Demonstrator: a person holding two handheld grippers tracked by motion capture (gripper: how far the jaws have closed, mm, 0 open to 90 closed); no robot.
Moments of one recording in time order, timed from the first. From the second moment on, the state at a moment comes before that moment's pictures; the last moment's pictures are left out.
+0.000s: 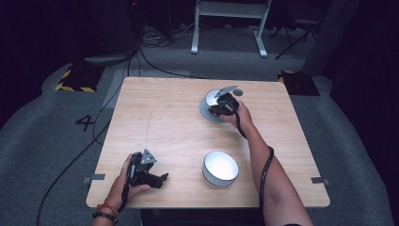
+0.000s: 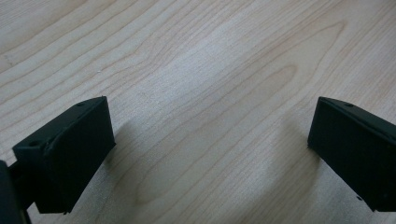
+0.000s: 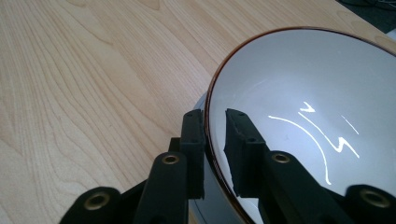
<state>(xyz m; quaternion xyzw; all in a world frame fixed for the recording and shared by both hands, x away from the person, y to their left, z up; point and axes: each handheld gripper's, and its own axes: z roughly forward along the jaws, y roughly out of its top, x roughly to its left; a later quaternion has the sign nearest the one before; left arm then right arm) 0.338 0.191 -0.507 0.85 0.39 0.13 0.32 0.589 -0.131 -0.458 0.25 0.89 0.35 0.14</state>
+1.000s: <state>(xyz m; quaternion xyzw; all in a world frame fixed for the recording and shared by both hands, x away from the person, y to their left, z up) 0.338 0.191 -0.507 0.85 0.39 0.13 0.32 0.573 -0.155 -0.446 0.27 0.87 0.37 0.17</state>
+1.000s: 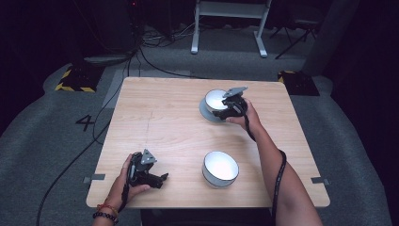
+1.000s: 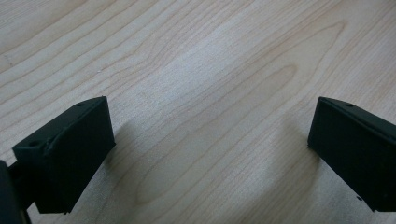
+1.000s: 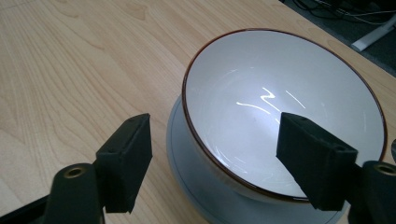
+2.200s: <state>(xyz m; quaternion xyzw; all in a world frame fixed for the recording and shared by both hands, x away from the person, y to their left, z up) 0.338 0.190 -0.507 0.85 0.39 0.13 0.32 0.541 -0.182 -0.429 0.24 0.88 0.35 0.19</state>
